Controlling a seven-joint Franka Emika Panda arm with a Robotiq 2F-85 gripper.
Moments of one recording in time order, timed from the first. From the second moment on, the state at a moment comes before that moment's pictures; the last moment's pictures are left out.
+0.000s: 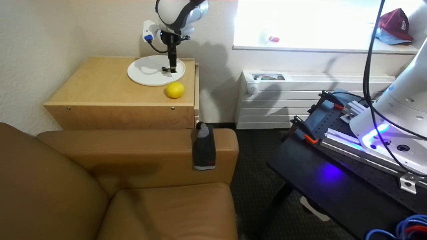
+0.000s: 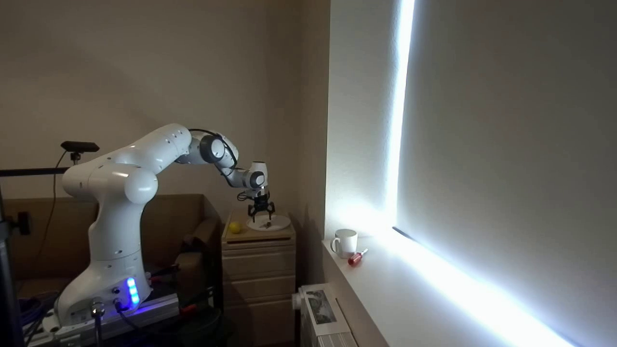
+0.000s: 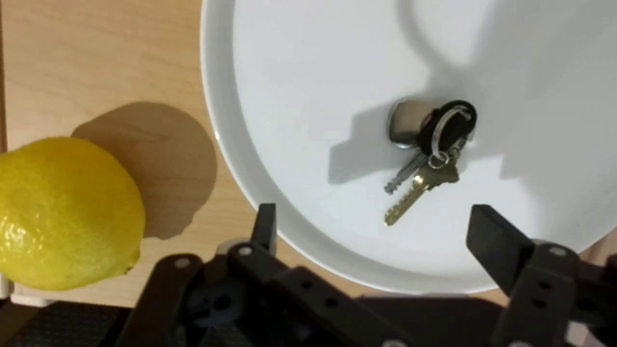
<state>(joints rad) 0.37 1.08 -0.06 -1.13 0.07 2.33 2.38</state>
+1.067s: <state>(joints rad) 0.35 1.24 -0.06 -0.93 0.11 2.33 2.61</state>
